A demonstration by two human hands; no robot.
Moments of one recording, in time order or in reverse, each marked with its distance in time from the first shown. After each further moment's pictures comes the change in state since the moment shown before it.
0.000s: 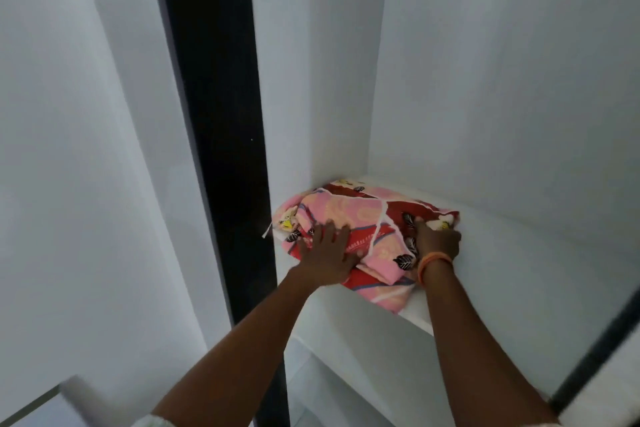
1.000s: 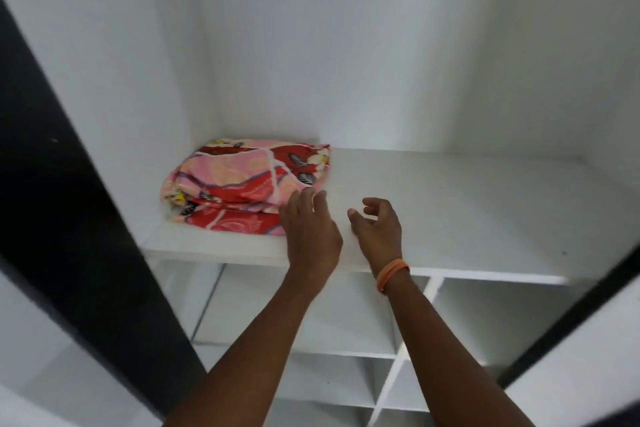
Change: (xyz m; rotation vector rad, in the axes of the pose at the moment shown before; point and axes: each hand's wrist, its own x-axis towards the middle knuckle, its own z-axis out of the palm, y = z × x) left_hand -0.014 0.102 0.036 -0.285 0.469 0.507; right_hand -0.069 0.067 -0.064 -0.032 0.274 -0.279
